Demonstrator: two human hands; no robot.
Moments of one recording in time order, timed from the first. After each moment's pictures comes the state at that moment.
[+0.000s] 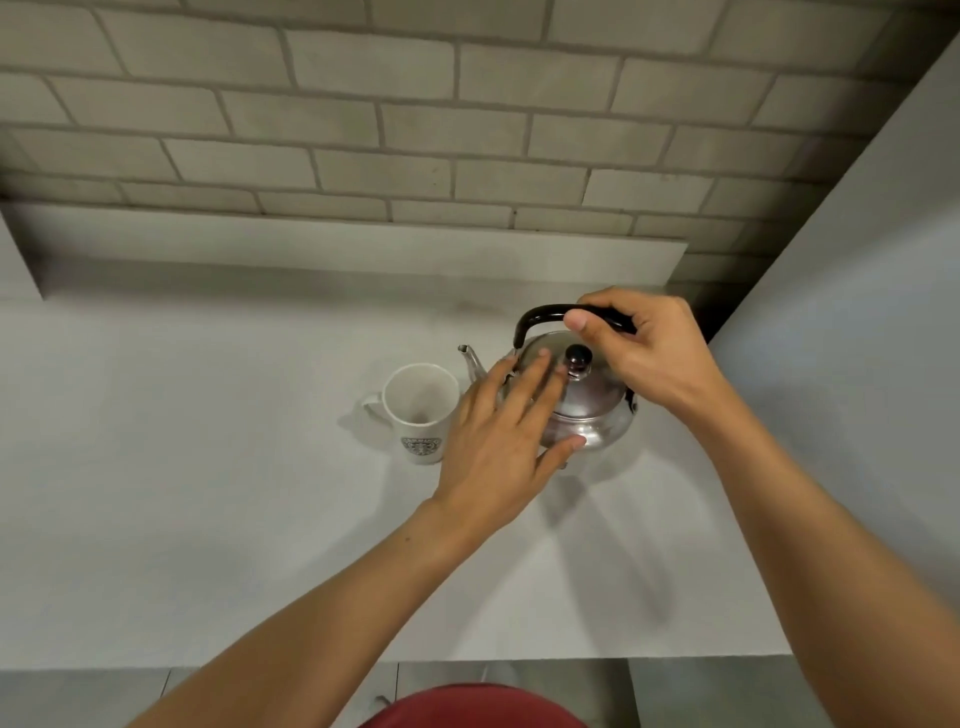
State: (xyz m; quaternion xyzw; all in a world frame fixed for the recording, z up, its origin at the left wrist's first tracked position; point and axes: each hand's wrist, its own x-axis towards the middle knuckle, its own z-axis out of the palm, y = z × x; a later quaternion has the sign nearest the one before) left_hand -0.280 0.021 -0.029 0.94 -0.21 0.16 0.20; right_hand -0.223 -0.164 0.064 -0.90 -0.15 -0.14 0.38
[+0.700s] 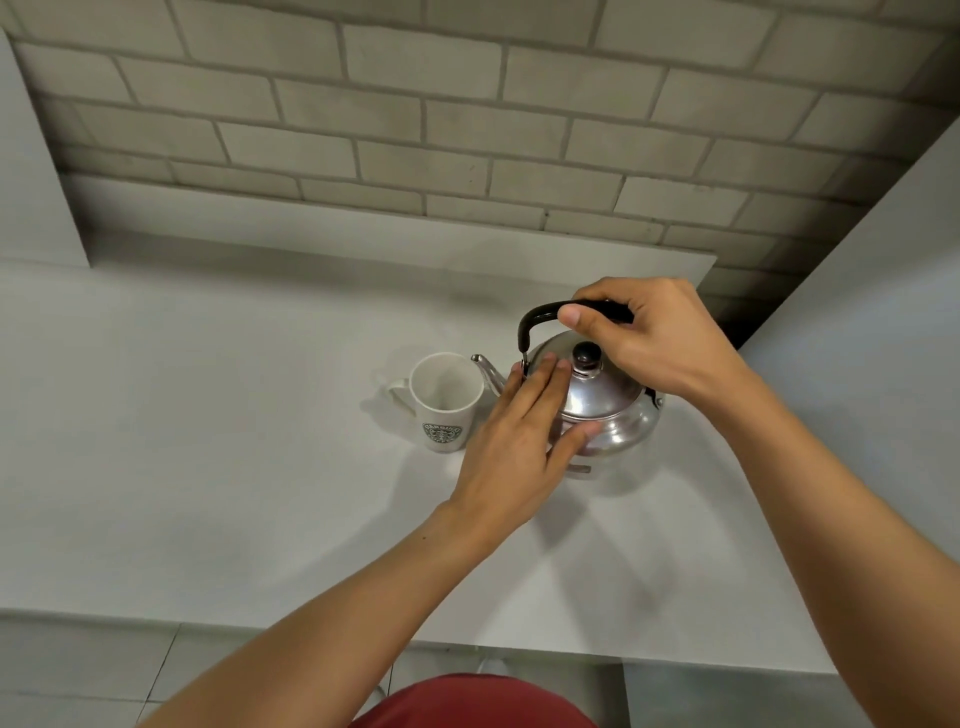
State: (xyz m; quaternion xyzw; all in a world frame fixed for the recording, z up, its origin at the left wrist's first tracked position) left_hand -0.299 0.020 -0.019 0.91 -0.14 0.09 0.38; right_hand -0.228 -0.134 0.097 -0.93 -0.21 -0.10 0.29
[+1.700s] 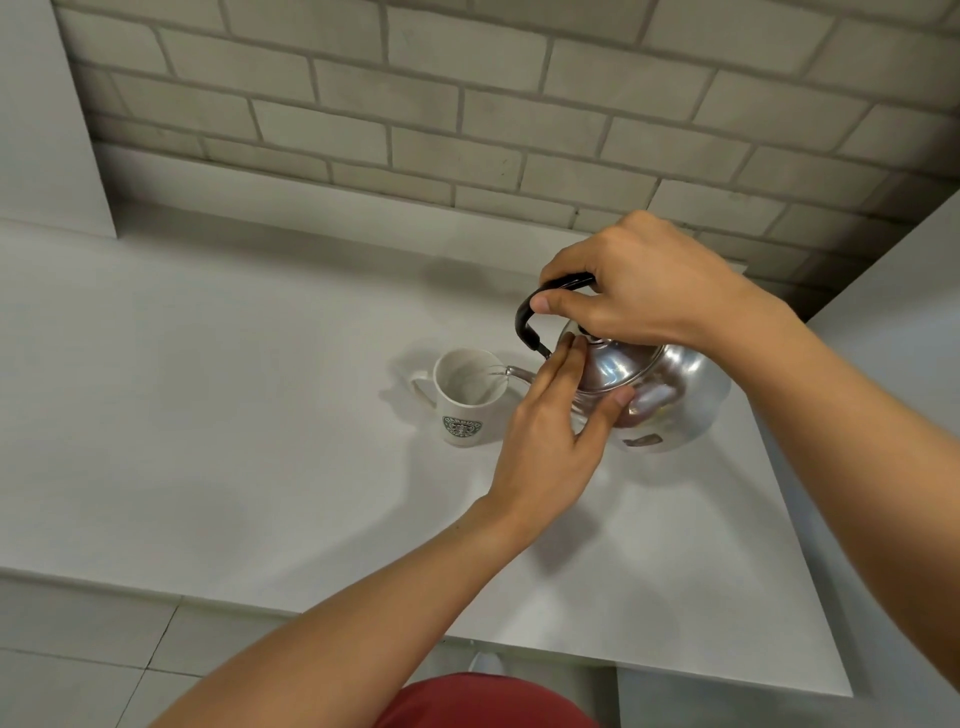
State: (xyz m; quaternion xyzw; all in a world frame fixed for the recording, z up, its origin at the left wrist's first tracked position) left_hand -0.291 0.008 -0.008 0.81 -0.08 0.15 0.56; right_hand -0.207 -0.078 0.150 -0.93 -0.35 -0.08 0.06
